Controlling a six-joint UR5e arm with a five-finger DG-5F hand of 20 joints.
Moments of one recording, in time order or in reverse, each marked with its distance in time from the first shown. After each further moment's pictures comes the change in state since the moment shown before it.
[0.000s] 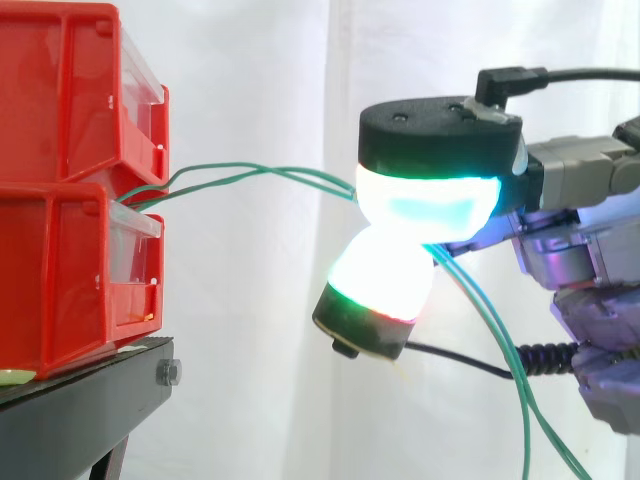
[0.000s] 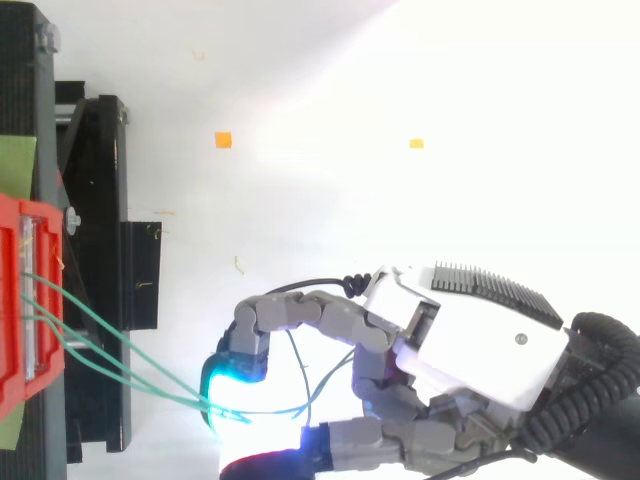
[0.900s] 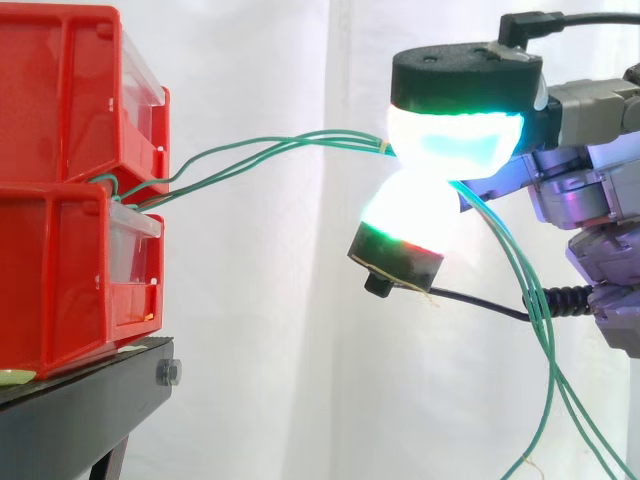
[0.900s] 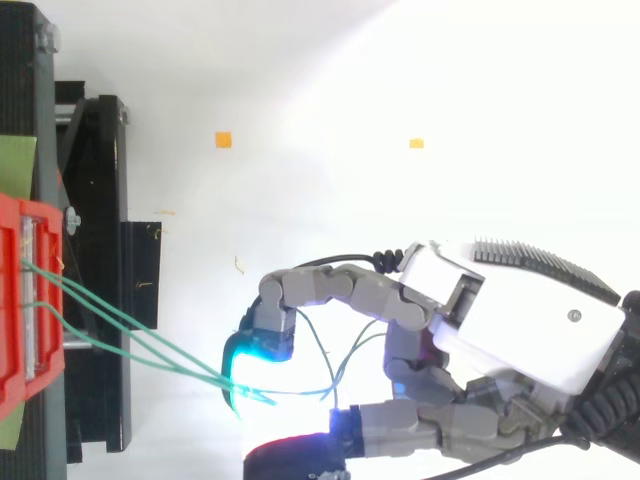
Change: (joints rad) arm -0.012 0.043 0.001 -0.067 -0.003 -0.006
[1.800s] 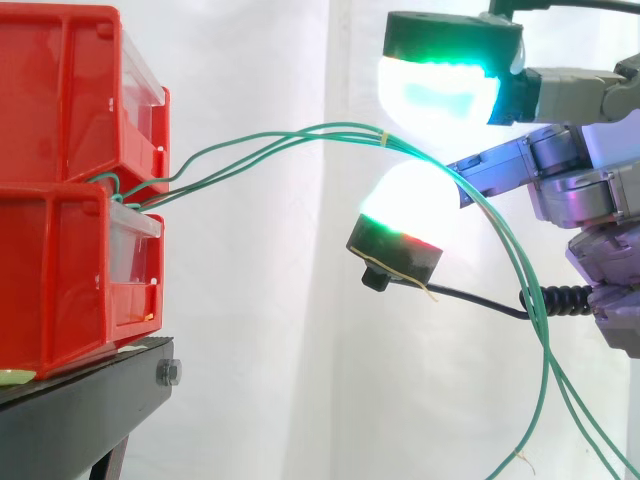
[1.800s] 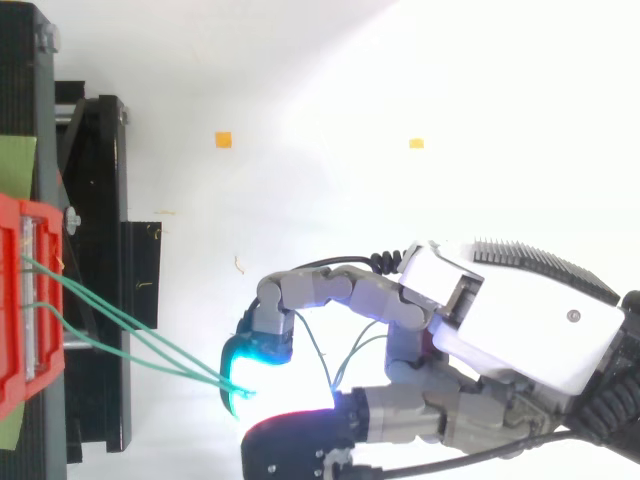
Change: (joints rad) arm 0.000 0.000 0.000 0.000 -0.002 0.000
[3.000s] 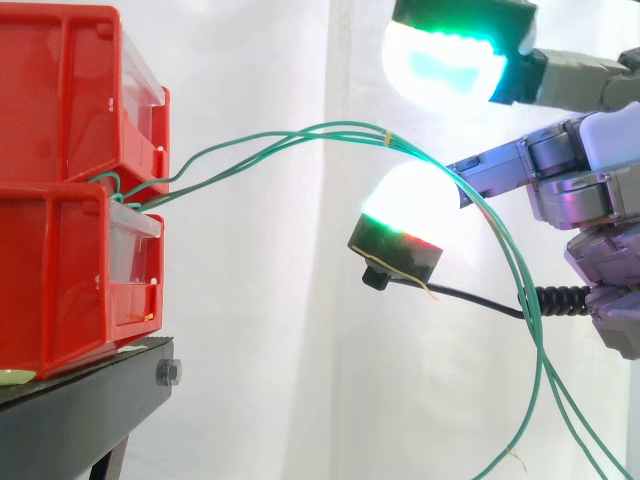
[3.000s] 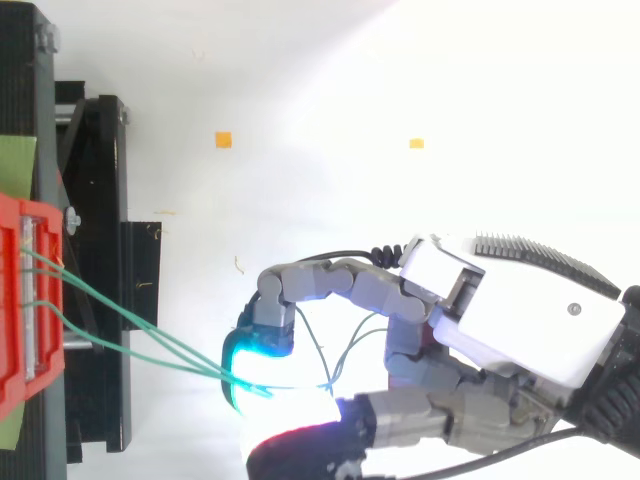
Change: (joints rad) arm -0.003 0.000 0.000 0.000 0.005 -0.001
